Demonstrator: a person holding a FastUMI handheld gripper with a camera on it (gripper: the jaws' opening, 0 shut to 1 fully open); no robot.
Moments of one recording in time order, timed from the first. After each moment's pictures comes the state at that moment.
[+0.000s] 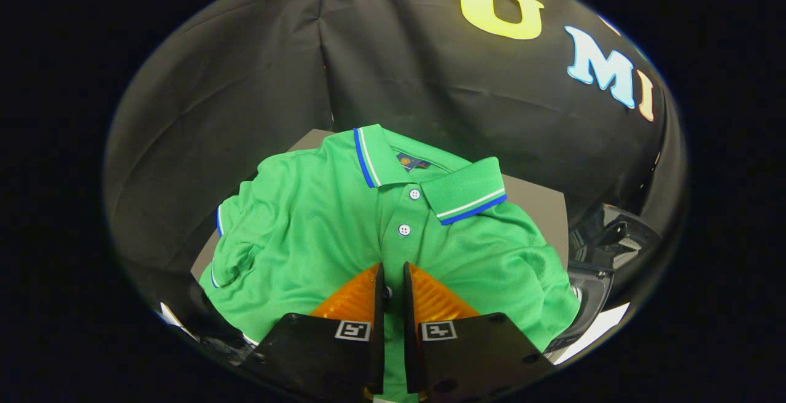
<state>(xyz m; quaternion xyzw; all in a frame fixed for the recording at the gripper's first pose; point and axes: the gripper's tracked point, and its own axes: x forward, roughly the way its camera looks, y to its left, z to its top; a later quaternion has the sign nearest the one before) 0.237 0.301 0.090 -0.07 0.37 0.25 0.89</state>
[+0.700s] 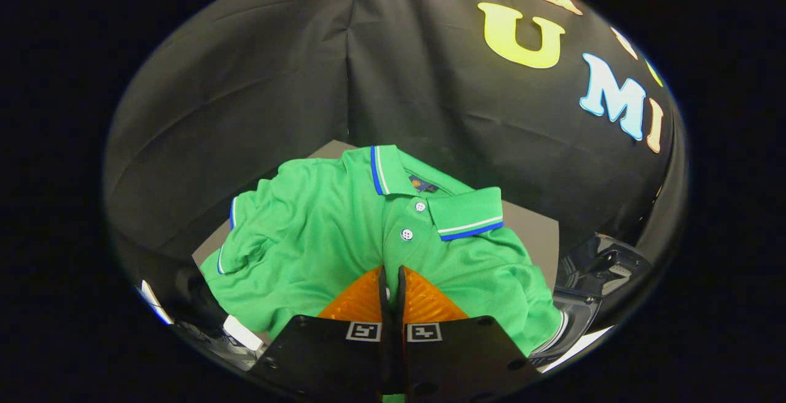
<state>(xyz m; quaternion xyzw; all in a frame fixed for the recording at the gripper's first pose) 0.232 0.299 0.115 -0.09 0.30 0.28 0.91</state>
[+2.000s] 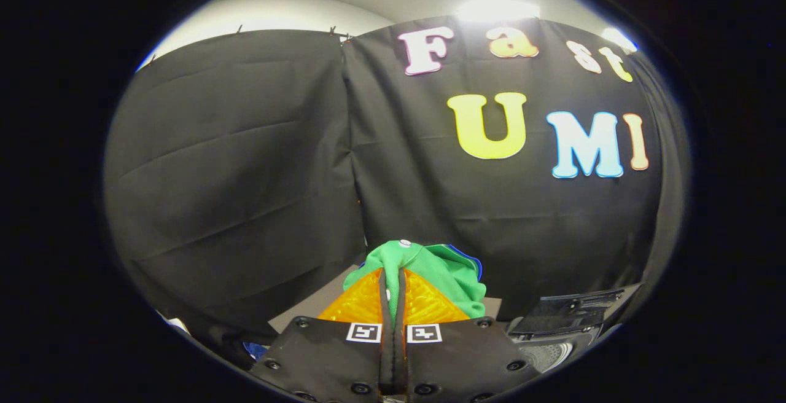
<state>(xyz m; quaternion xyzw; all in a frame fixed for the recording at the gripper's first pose) 0.215 0.195 0.308 0.06 0.10 0.31 0.95</state>
